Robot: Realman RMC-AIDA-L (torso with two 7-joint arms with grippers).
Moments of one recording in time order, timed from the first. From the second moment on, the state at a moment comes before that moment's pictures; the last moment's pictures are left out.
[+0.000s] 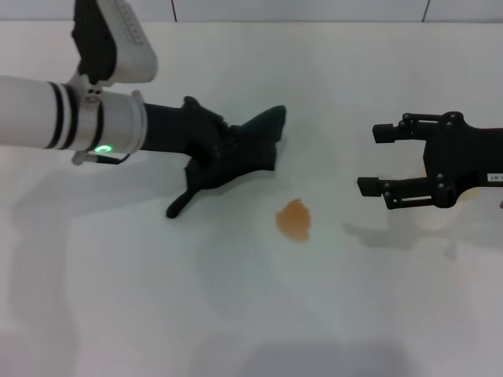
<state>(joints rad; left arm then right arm) -0.81 -2.08 0.99 0.51 2.08 1.11 -1.38 0.23 2.01 -1.22 -1.30 -1.68 -1.46 1.63</state>
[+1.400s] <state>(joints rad) -0.80 -2.09 1.45 0.43 1.76 1.22 -1.35 0.24 2.01 -1.26 -1.31 -1.66 -1.45 1.63</state>
